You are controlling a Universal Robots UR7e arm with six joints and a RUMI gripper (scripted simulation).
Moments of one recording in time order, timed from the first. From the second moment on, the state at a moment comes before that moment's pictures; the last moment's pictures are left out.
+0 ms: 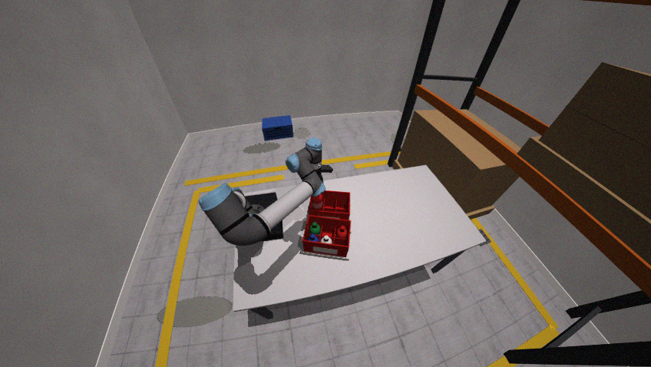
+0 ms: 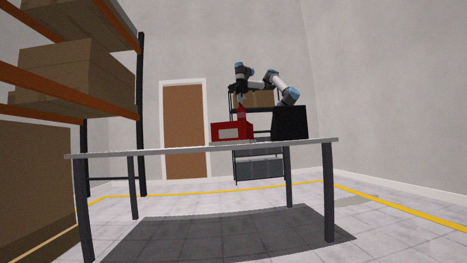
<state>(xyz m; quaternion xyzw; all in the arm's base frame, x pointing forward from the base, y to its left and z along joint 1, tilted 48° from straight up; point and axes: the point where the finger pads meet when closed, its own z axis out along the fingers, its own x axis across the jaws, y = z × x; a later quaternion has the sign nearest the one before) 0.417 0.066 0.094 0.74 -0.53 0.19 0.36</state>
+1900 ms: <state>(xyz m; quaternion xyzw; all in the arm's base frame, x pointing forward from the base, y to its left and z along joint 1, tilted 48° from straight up) 0.416 0.077 0.083 0.74 -0.53 0.19 0.36</state>
